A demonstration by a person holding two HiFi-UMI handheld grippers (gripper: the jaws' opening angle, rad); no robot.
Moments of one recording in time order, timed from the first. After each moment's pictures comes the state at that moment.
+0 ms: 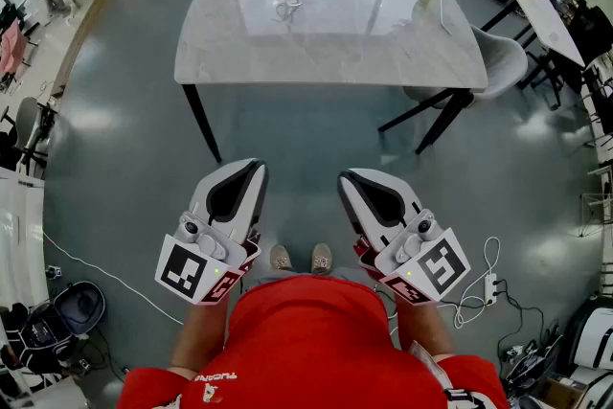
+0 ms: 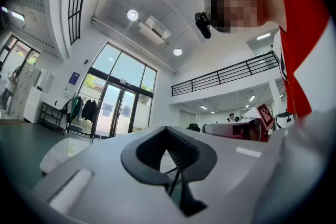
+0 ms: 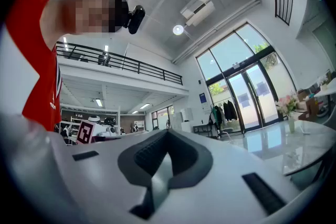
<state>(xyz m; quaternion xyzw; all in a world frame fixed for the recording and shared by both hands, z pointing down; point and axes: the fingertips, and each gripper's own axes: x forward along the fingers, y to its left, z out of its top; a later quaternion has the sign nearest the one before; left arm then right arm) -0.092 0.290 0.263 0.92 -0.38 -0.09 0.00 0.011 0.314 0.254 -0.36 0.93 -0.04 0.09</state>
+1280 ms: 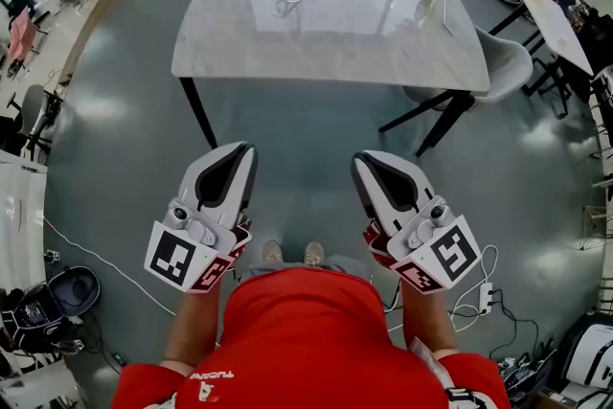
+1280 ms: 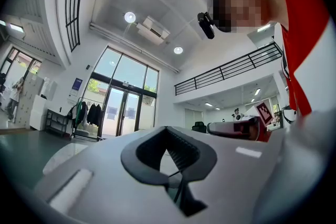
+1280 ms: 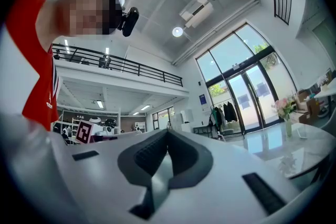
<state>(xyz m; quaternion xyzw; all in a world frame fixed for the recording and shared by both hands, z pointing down) -0.058 0.280 0.257 0.91 -0.41 -0.08 -0.02 0.076 0.298 0.250 -0.35 0.93 -0.04 0.09</state>
